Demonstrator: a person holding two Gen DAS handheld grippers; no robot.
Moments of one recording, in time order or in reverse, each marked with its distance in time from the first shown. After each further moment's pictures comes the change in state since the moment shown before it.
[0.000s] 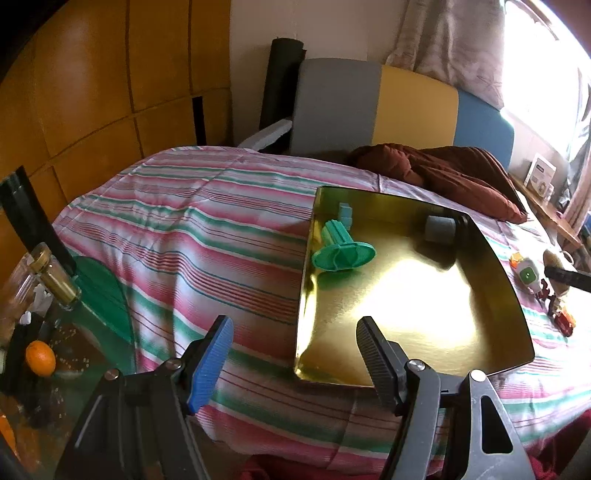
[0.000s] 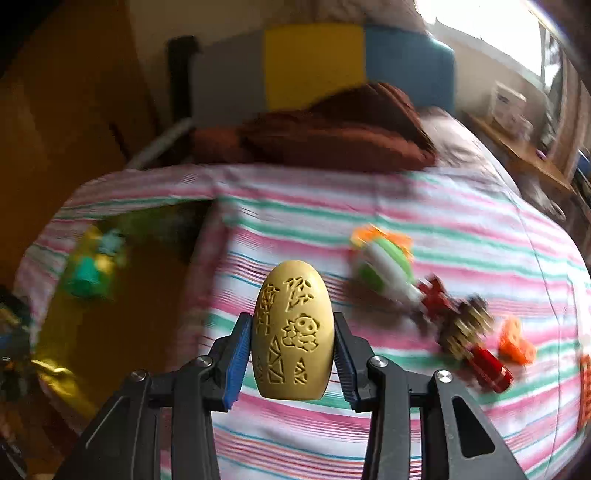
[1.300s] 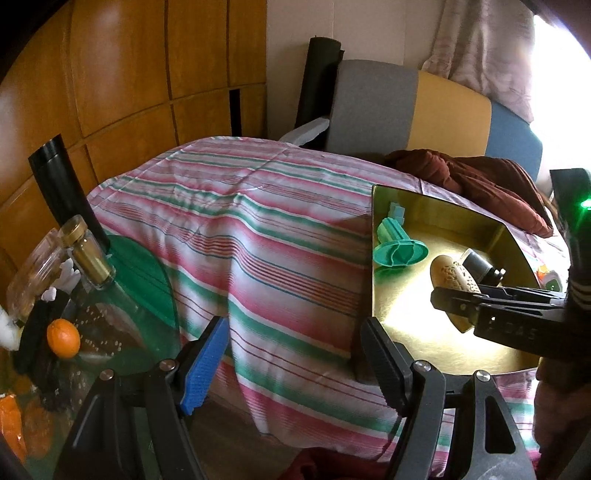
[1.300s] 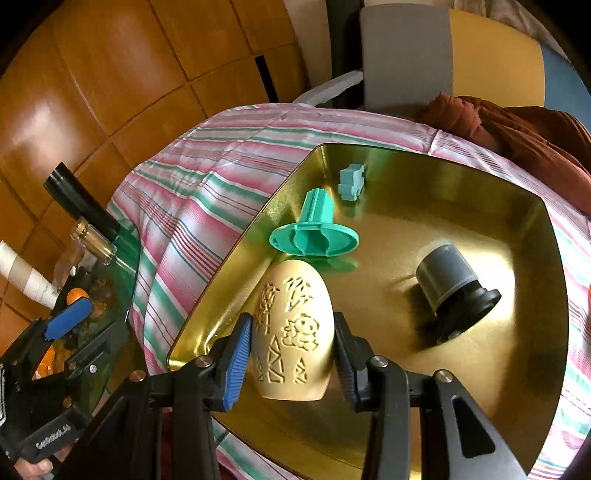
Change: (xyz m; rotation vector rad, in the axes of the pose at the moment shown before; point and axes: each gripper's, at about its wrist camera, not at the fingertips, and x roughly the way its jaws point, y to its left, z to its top) left arm 0.001 0.046 -0.014 -0.075 0.006 0.088; right arm 0.073 0.240 -0.023 -0.244 0.163 0.335
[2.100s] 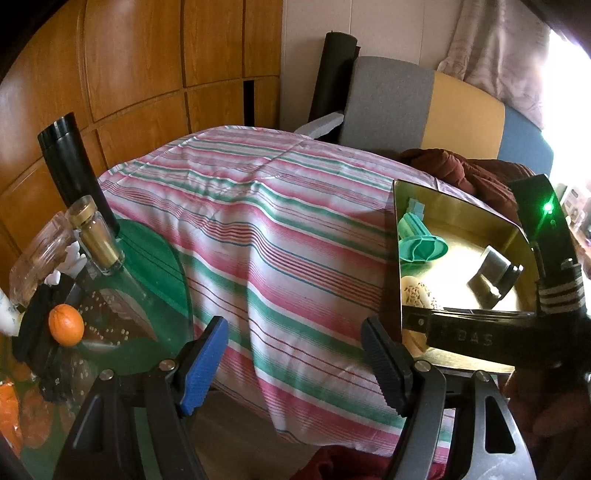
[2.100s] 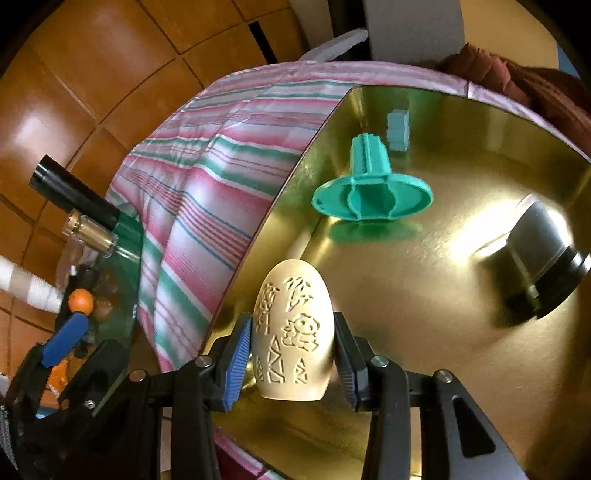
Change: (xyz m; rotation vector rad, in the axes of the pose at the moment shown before) left arm 0.008 0.018 -0.005 -0.038 0.024 0.018; right arm 0.051 0.025 -0.001 0.094 0.142 0.099
